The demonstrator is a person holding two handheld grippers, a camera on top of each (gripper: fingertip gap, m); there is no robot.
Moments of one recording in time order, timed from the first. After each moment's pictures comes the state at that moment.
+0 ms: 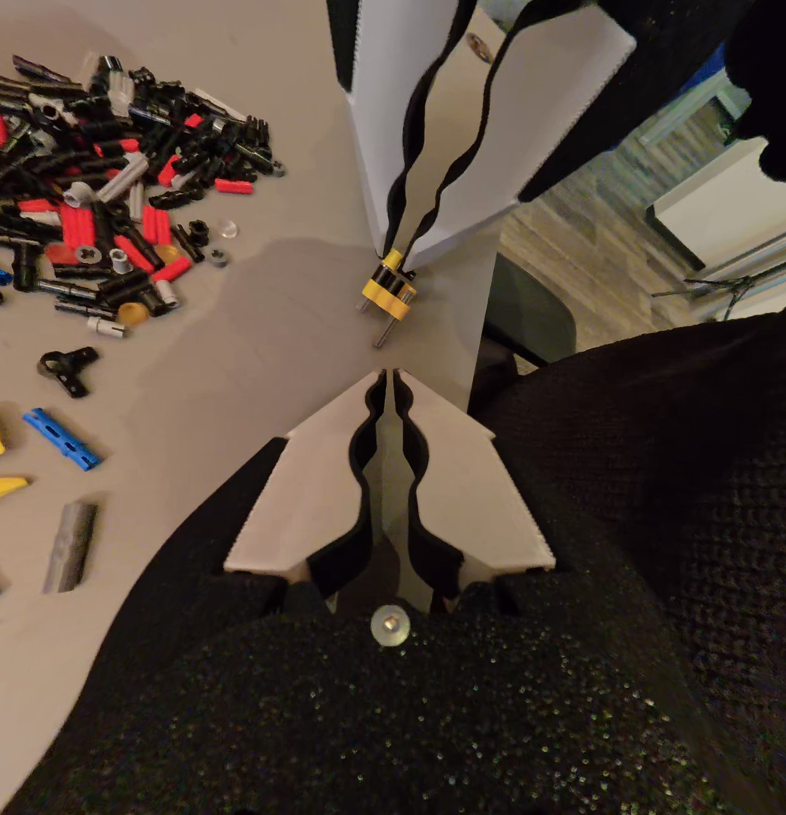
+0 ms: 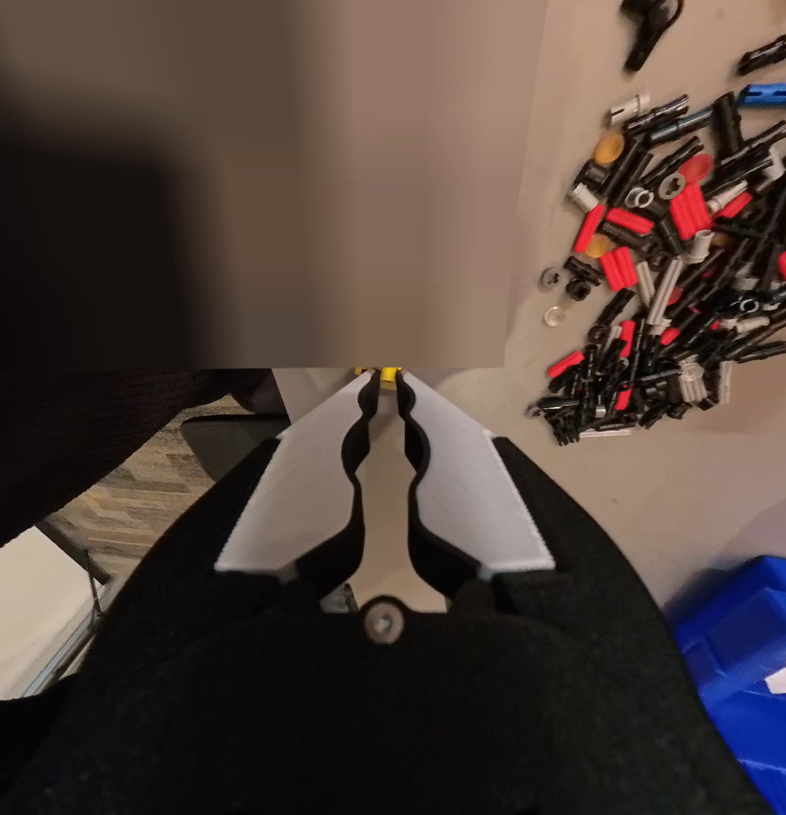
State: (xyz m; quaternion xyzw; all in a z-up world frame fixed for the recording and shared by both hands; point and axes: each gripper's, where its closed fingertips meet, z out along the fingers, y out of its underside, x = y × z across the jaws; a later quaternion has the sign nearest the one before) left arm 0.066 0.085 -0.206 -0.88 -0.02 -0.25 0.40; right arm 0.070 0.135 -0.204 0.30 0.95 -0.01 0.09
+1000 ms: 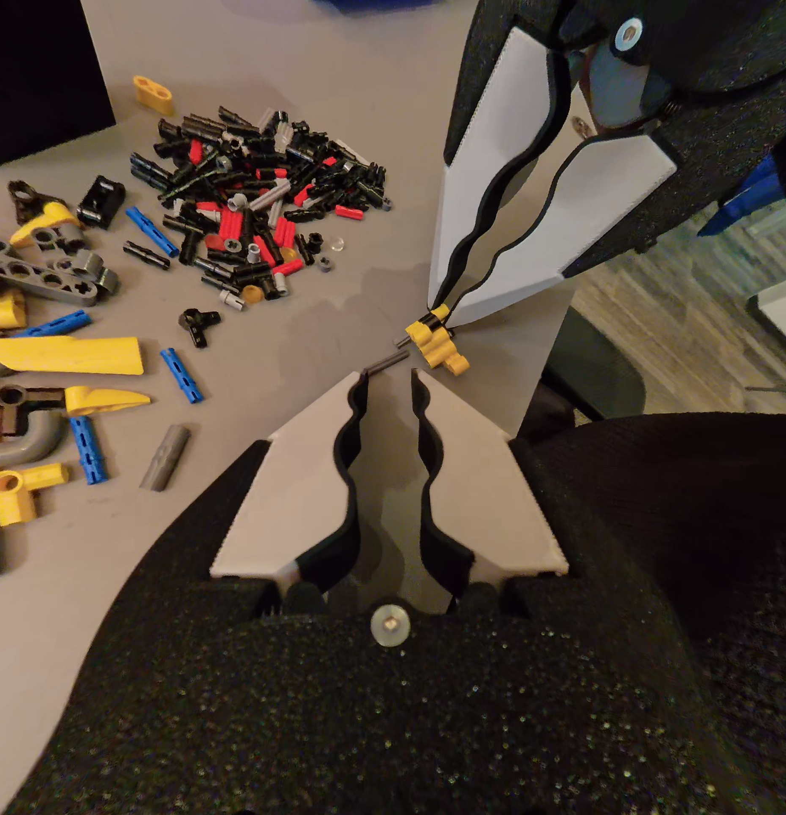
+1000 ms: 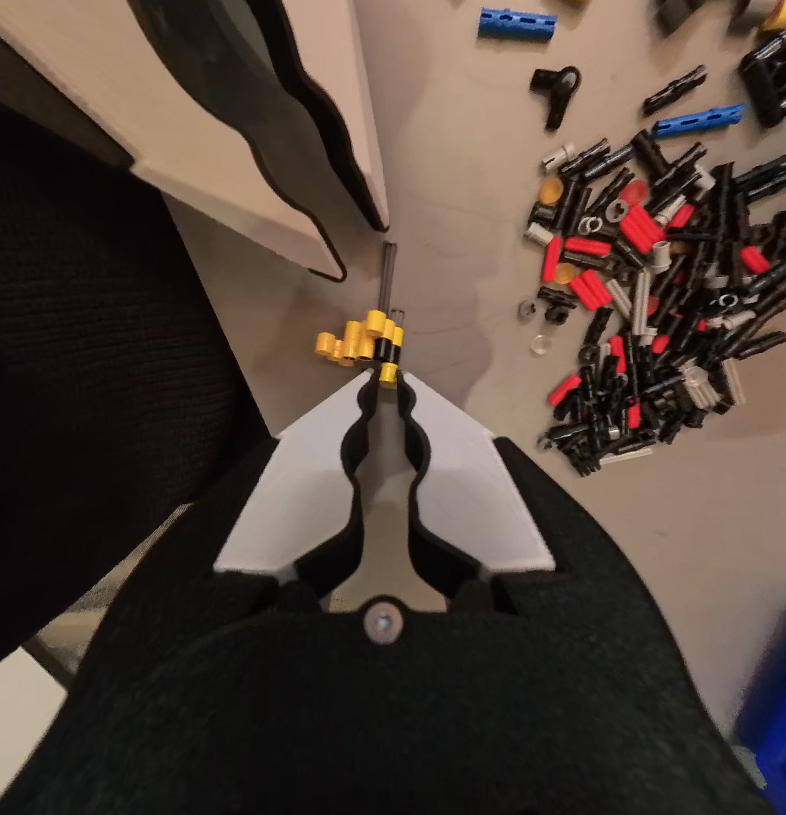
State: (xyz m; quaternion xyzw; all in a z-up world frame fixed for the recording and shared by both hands) left arm 0.034 0.082 -0.205 -0.88 -0.12 -0.17 0.44; right arm 0.058 0.121 -0.215 0.37 0.92 -0.10 0.04
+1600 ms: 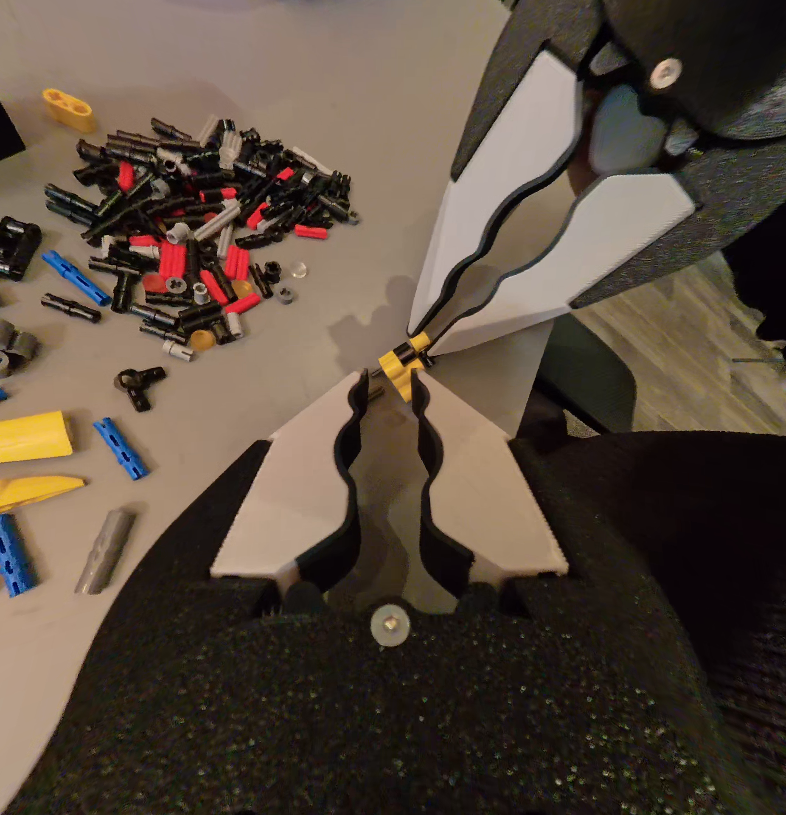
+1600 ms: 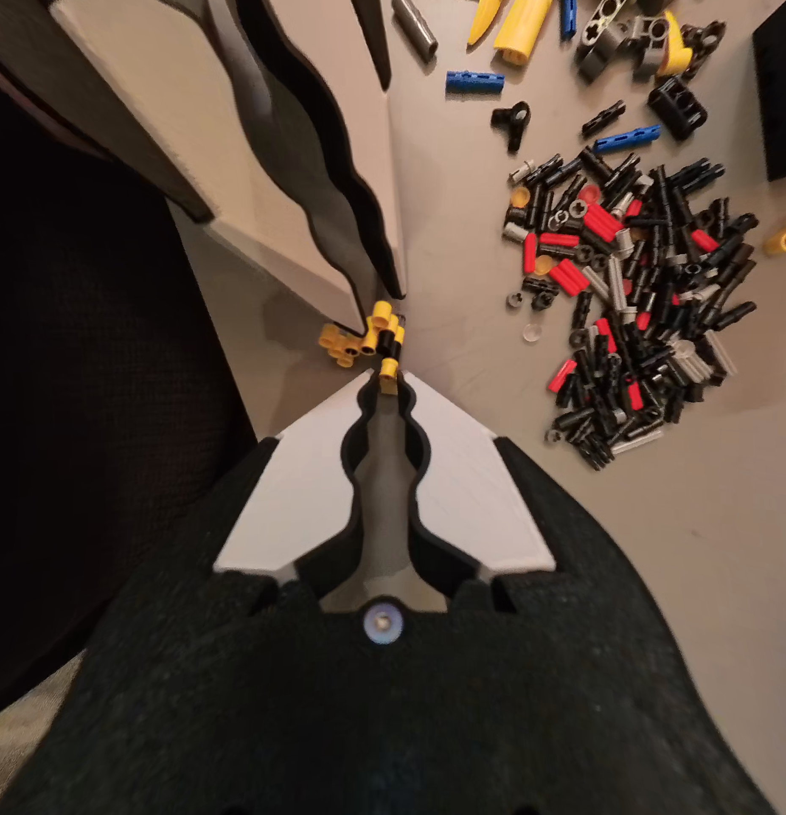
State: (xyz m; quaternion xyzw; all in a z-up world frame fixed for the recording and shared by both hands) left arm 0.047 0.108 -0.208 -0.88 -0.09 -0.18 0.42; right arm 0.058 0.122 -0.213 0.39 0.90 -0.21 -0.04
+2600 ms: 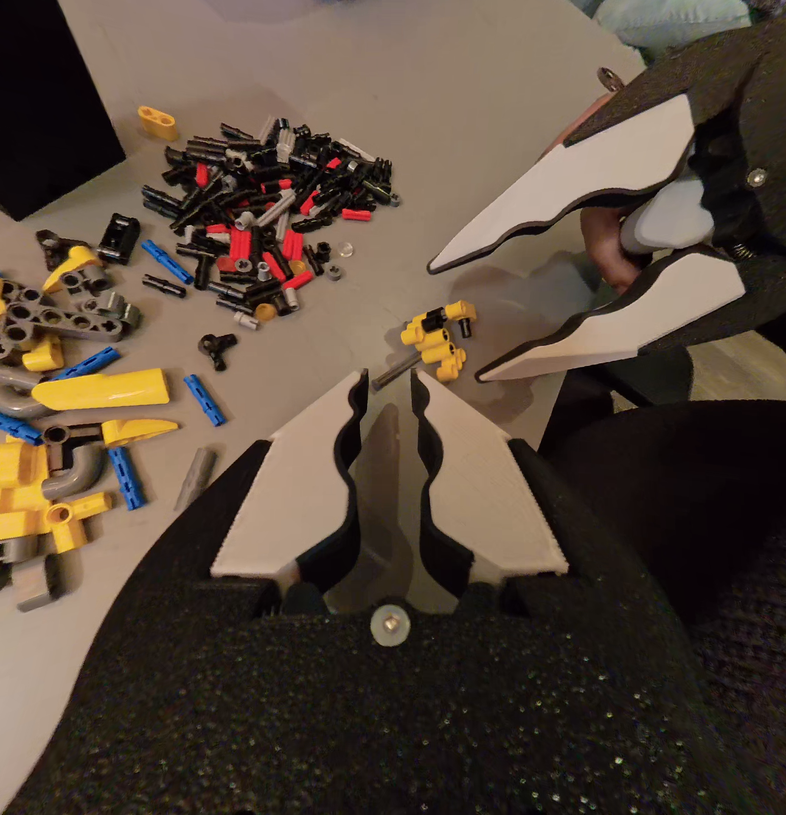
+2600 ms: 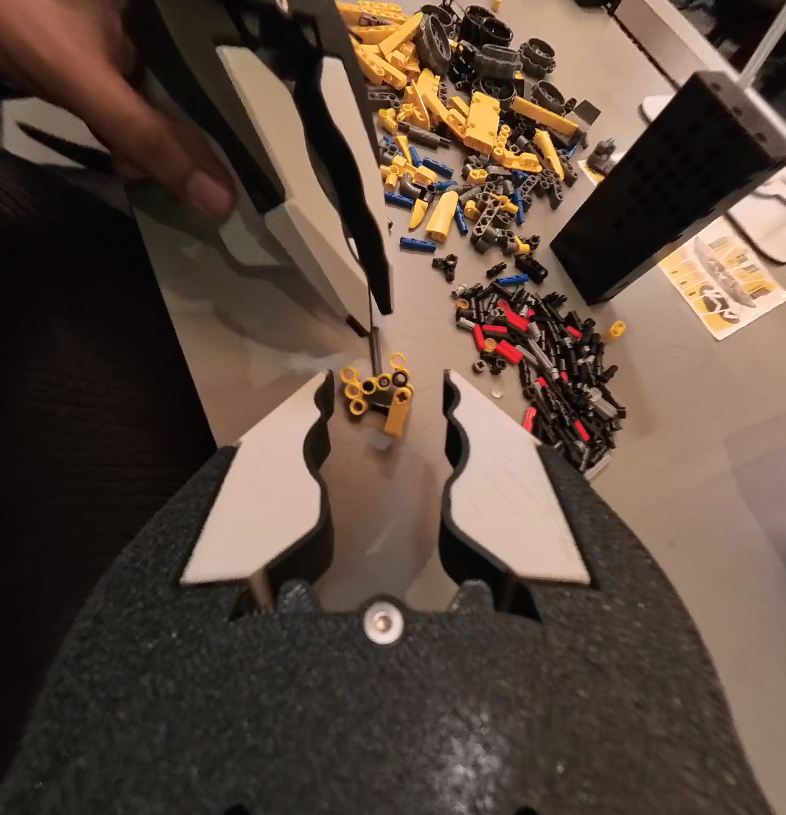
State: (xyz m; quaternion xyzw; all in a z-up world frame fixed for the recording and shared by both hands) left arm 0.027 0.086 -0.207 -0.89 -0.08 -0.13 0.42; right arm 0.046 0.106 -0.197 0.35 0.81 -0.35 -0.31
